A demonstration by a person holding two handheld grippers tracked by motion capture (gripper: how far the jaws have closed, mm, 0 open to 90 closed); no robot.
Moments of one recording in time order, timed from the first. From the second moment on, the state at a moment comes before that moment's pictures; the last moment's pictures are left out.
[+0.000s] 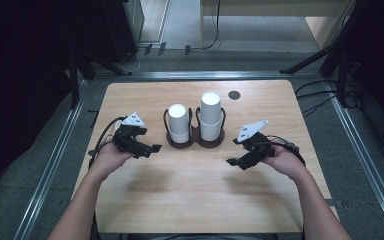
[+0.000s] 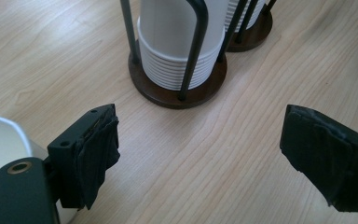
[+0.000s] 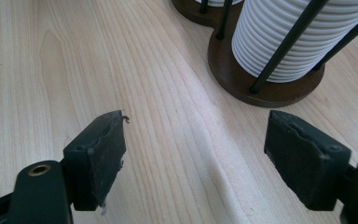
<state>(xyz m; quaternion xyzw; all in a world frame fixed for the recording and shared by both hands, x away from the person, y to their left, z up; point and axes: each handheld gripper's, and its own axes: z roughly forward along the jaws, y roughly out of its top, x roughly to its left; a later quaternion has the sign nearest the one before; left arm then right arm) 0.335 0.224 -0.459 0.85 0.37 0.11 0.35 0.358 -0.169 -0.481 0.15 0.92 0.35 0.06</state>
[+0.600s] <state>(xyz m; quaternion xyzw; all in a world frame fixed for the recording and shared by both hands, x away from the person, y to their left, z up) 0.318 0.183 -0.467 0.87 0.32 0.12 0.36 0.359 -0.169 -0.480 0.15 0.92 0.35 0.06</state>
